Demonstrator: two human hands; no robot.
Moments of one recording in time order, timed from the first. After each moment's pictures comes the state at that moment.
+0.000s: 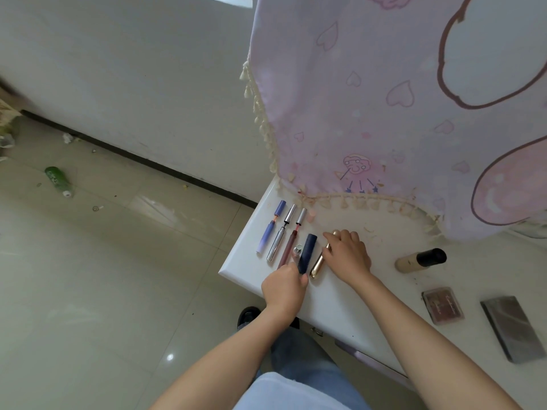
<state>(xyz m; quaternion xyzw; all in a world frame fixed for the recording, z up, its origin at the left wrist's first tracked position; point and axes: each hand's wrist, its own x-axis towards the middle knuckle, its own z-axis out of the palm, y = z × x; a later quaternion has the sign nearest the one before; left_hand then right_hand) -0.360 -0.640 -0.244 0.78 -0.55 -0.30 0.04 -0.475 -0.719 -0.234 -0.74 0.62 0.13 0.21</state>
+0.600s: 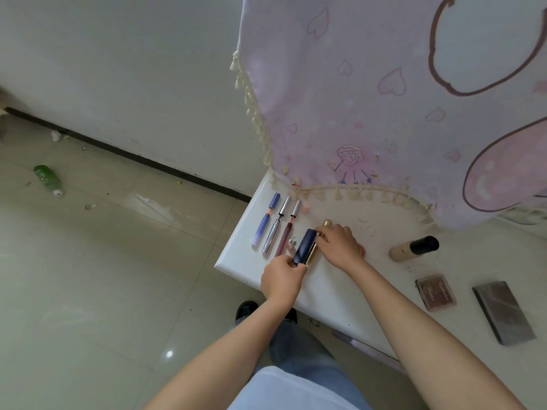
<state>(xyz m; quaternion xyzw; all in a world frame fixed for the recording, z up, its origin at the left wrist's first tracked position) -0.368 -0.641 -0.233 0.81 -0.34 -0.44 0.19 -0.469 -0.719 -0.225 -0.69 0.64 0.09 0.32</state>
